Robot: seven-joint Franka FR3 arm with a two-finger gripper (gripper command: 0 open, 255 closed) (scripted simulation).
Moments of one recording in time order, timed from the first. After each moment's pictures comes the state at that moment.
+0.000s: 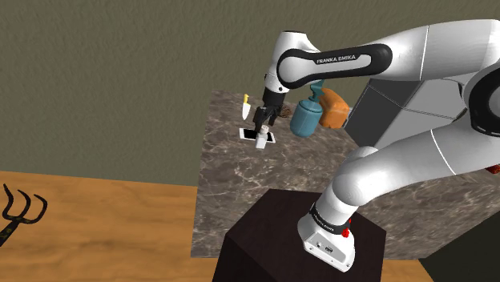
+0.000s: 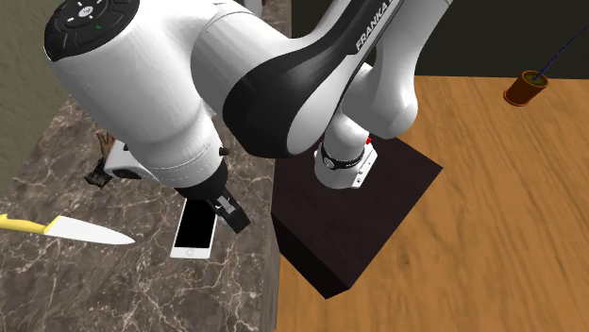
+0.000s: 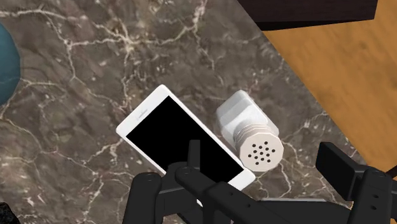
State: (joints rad) arm -0.07 -0.60 -0.01 -2.61 0.01 2.01 -0.04
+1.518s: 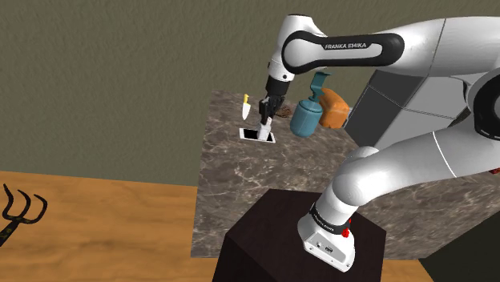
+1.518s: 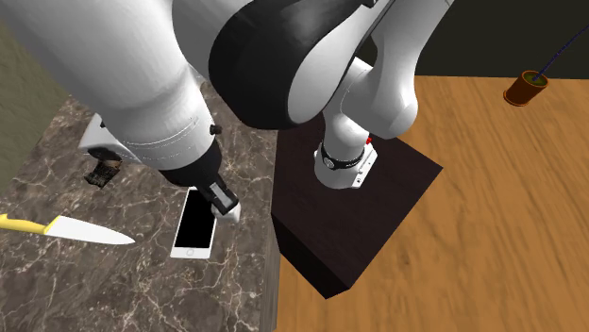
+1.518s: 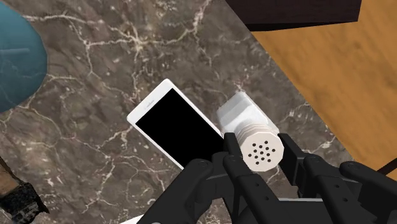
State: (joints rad) arm -0.07 -0.63 -0.01 -2.53 0.01 1.89 -0.04
